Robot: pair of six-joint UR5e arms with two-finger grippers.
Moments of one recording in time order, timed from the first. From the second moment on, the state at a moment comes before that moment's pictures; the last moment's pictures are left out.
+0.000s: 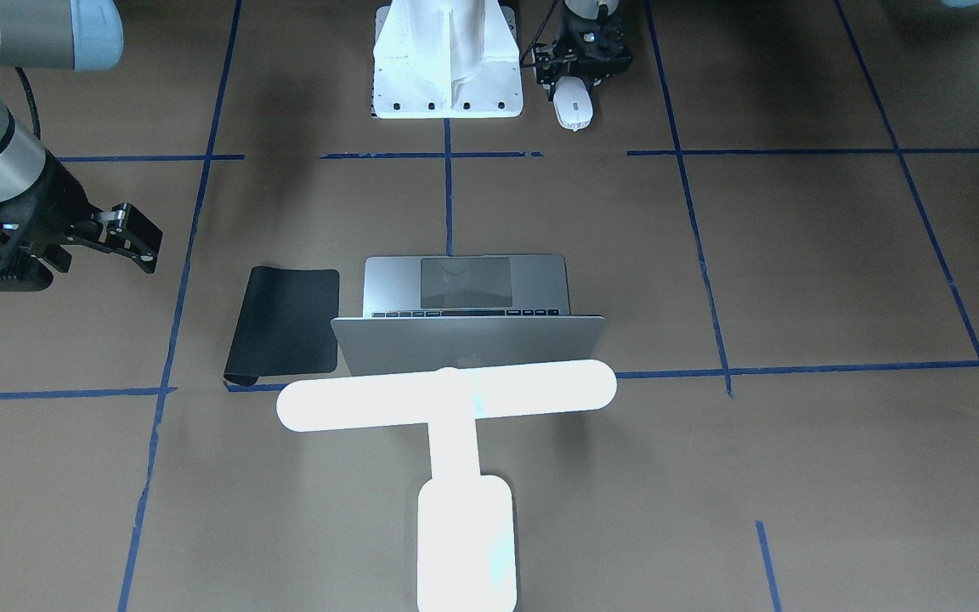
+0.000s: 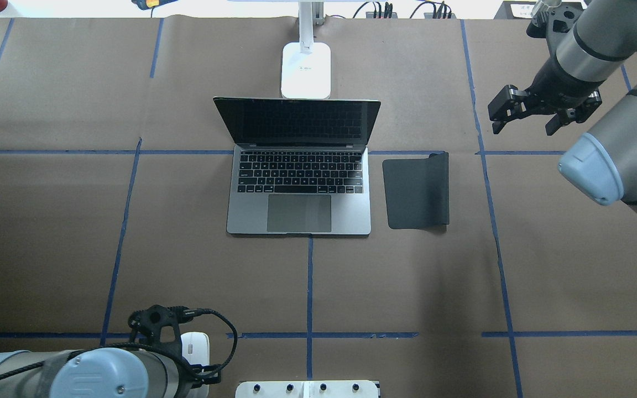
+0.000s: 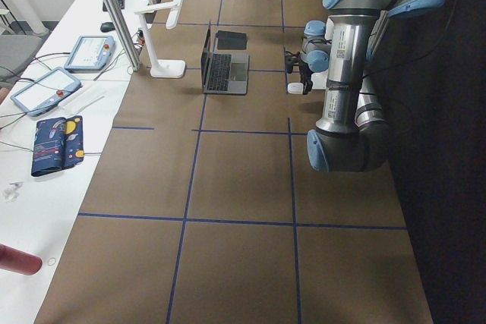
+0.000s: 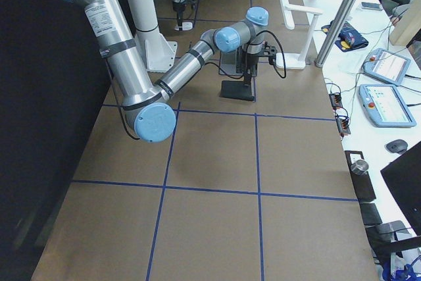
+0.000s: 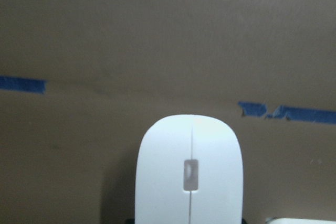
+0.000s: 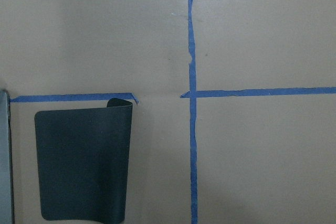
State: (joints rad) left arm -0.08 -1.80 -2.25 -1.48 -1.62 -1.65; right arm 1.01 -1.20 1.94 -1.85 2.20 0.73
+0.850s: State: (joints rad) left arm -0.24 -2.29 -1.87 -1.45 -1.61 -1.46; right arm 1.18 -1.62 2.02 -1.58 2.24 0.45
